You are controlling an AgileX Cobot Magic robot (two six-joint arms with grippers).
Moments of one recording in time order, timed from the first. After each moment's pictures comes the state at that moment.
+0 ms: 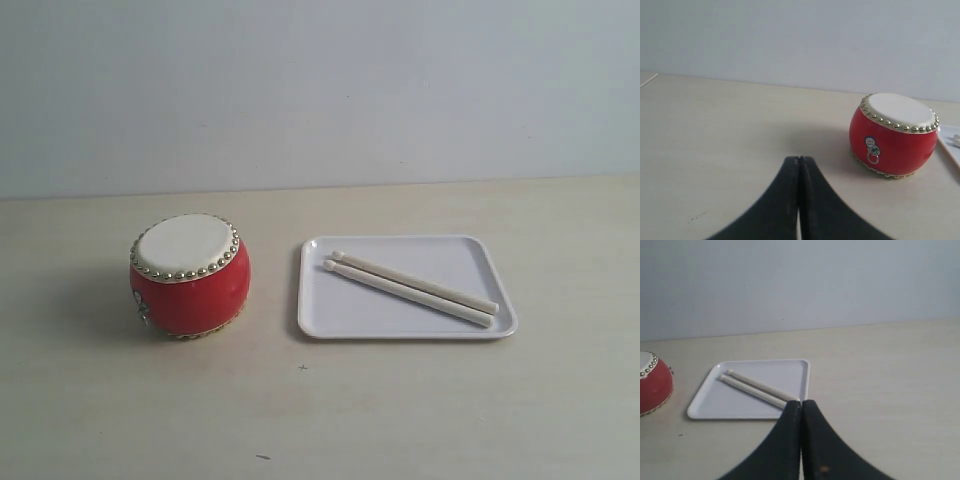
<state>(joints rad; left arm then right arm) -0.01 0.00 0.00 -0.03 0.24 -0.06 0.12 0.12 -0.53 0.03 0.79 0.10</state>
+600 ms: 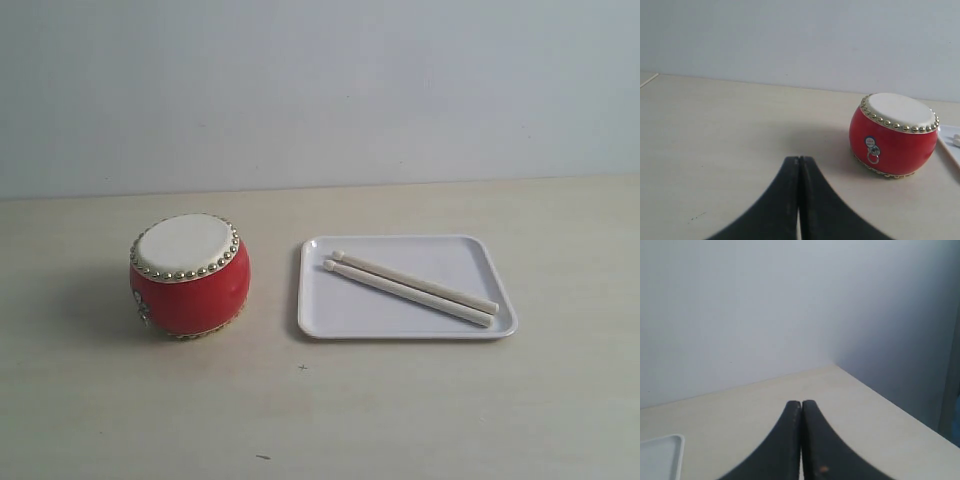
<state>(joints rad) -0.01 0.00 0.00 -0.03 0.24 -0.06 -0.32 0.09 -0.13 -0.05 0.17 0.10</state>
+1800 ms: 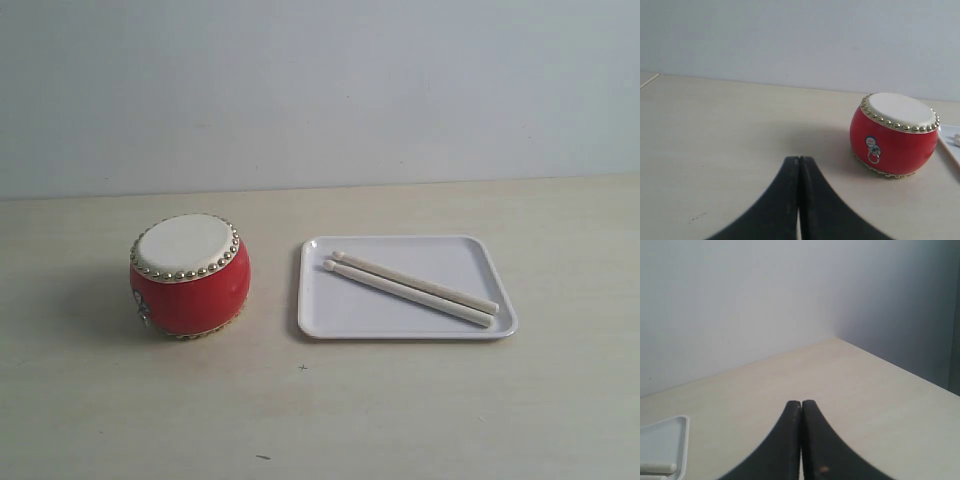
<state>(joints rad) -0.01 0.00 0.00 -0.03 0.24 -0.06 -0.34 0.01 0.00 0.01 0.17 0.13</state>
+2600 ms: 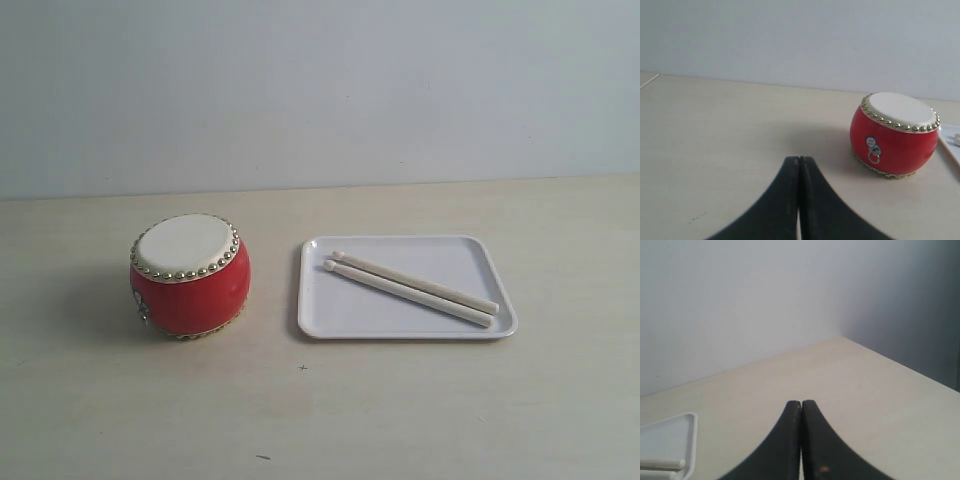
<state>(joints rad) -0.01 0.00 0.00 -0.03 0.24 -0.05 -0.31 0.01 0.00 0.01 0.17 0.13</state>
